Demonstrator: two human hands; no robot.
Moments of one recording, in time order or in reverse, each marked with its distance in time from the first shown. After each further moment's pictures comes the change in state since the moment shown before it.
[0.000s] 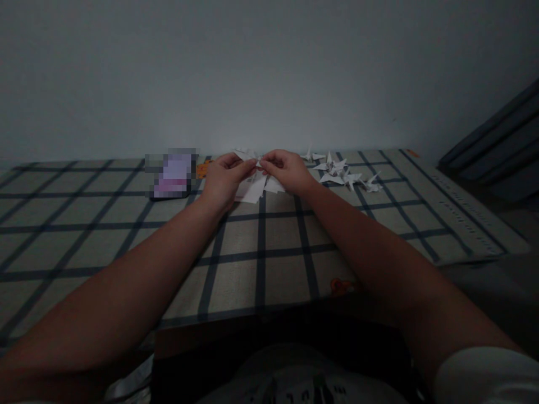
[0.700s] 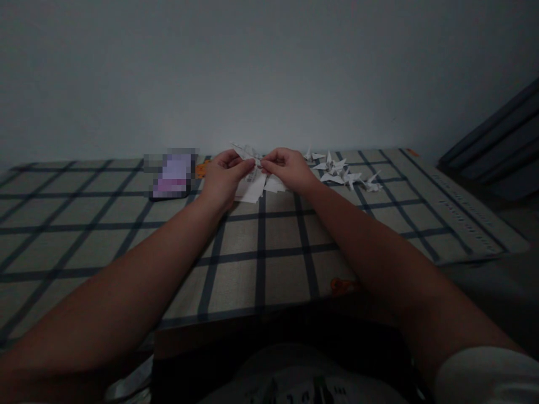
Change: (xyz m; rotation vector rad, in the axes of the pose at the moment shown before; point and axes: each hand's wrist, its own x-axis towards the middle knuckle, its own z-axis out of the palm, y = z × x) left_hand 0.003 -0.003 -0.001 -0.083 -0.051 0.021; right_hand 0.001 -0.001 -0.002 0.156 0.027 0.072
